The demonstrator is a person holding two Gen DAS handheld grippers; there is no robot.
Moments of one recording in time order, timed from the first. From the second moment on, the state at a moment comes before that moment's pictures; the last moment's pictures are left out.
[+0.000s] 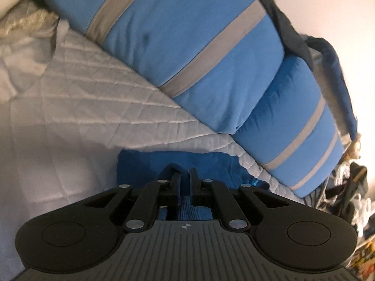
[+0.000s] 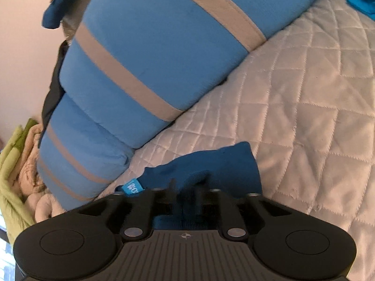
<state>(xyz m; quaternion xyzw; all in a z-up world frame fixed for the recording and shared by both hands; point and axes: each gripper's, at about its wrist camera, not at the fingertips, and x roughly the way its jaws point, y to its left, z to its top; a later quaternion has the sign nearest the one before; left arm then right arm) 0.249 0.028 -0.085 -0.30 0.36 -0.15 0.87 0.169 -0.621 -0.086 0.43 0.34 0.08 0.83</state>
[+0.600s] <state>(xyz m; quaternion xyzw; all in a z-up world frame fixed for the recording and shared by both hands) 0.229 0.034 -0.105 -0.38 0.44 -0.22 0.78 0.129 -0.623 -0.086 0.45 0.37 0.11 0.80</state>
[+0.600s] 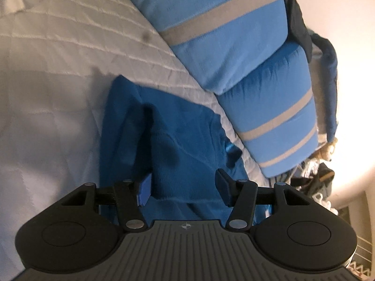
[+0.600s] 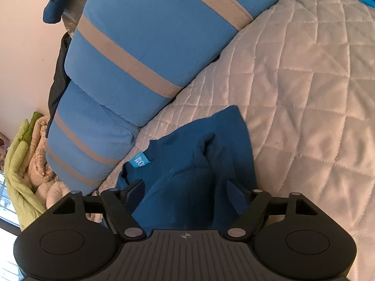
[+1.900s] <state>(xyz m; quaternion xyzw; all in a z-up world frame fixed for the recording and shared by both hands) 0.253 0.030 -0.077 -0.39 0.38 -0.21 0.81 0.168 -0.608 -0.070 0.44 0.35 0.08 0.82</state>
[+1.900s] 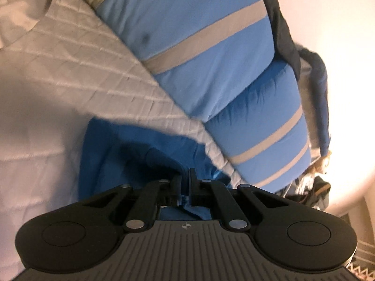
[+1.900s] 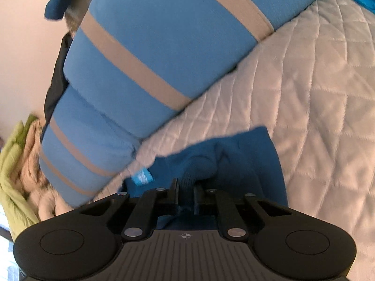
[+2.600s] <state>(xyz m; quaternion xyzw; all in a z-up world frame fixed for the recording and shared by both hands) 0.193 -0.005 -0.034 -0.18 0.35 -0.10 0.91 0.136 -0.576 -0.017 0.18 0.31 0.04 0.93</state>
